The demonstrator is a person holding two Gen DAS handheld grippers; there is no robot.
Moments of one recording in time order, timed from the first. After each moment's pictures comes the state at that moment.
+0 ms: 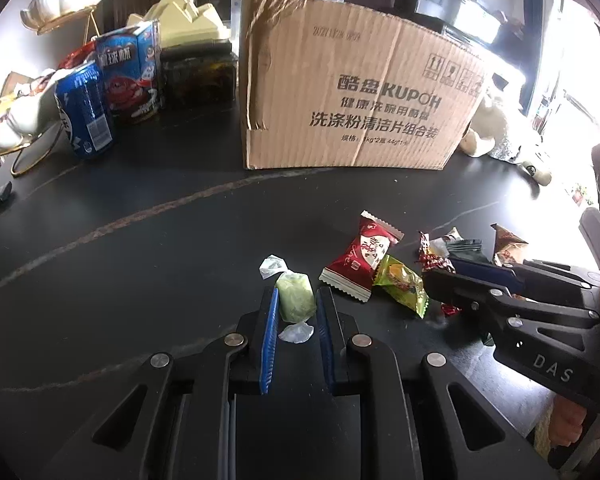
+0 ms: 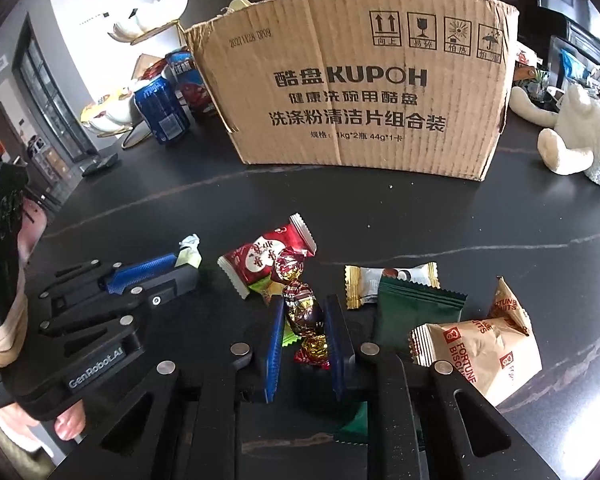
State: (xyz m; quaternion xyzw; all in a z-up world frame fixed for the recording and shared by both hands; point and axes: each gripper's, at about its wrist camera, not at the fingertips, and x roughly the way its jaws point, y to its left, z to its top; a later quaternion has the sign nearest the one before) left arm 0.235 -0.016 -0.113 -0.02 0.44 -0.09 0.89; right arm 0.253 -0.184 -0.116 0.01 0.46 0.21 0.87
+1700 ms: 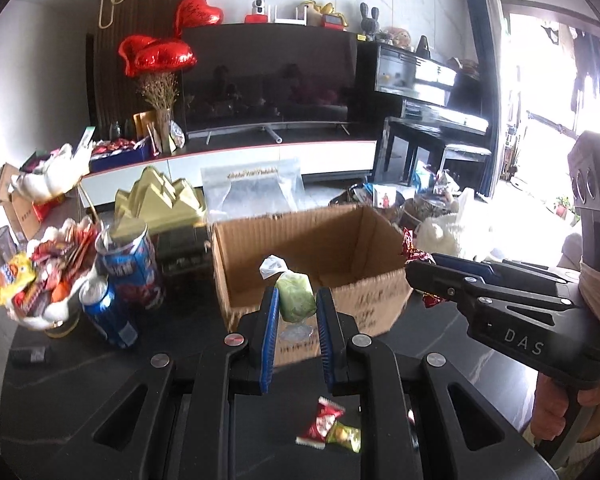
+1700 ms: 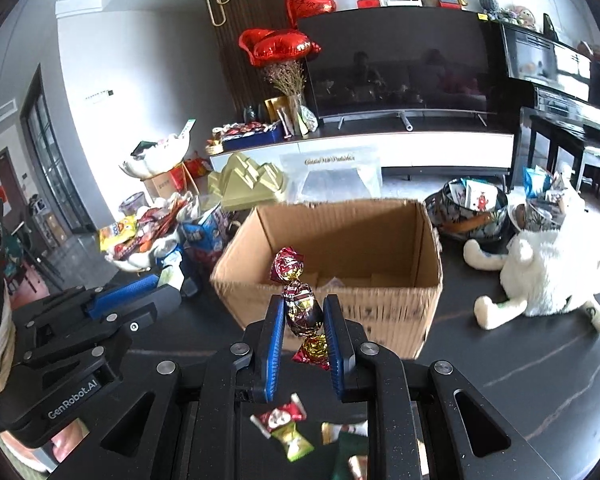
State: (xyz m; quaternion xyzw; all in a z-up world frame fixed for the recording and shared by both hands) left arm 0.276 -0.041 0.075 0.03 0.30 -0.13 0.95; right arm 0.290 -0.213 0.059 0.04 0.31 0.17 0.93
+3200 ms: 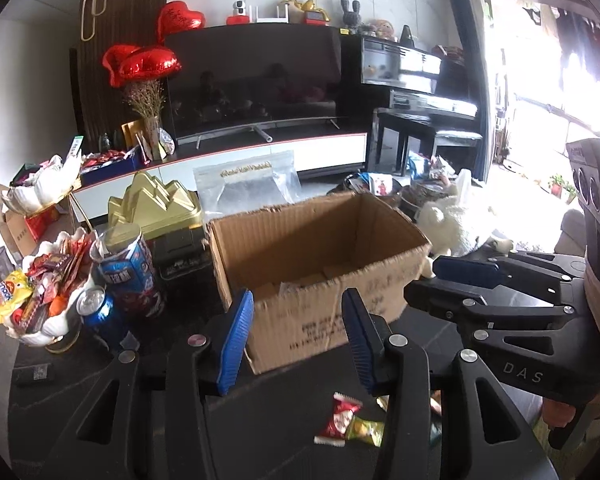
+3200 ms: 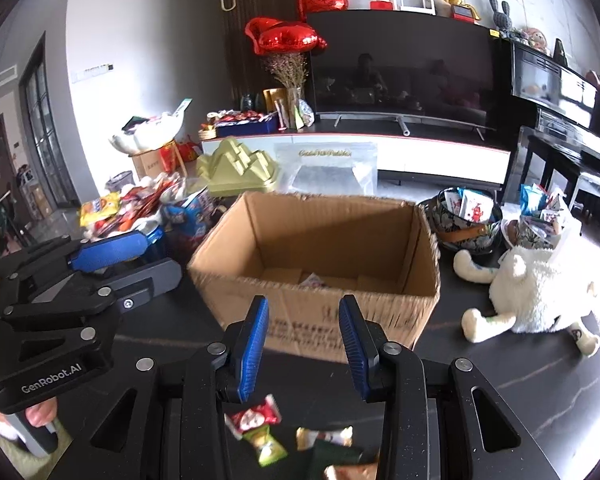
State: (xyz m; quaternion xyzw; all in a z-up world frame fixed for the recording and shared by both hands) left arm 0.270 -0.037 0.052 0.06 0.29 -0.15 0.94; right arm 0.280 -0.198 0.037 -0.01 0.32 0.16 0.93
